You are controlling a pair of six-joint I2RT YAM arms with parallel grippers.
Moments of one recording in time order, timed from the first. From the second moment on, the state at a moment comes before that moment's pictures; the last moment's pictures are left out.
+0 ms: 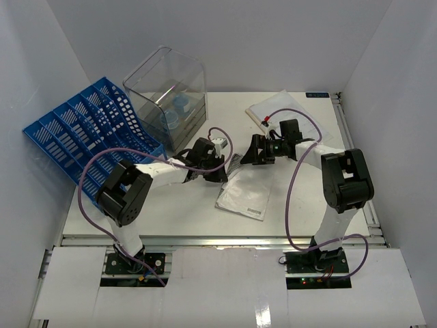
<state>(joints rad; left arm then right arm) -0.66 1.79 1.03 -0.02 0.29 -0.41 0.26 1.82 1.07 -0.11 -0.82 0.24</state>
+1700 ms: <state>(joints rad) -0.66 1.46 0.53 0.44 0.37 -0.66 0.23 1.81 0.96 0.64 -1.13 0.79</state>
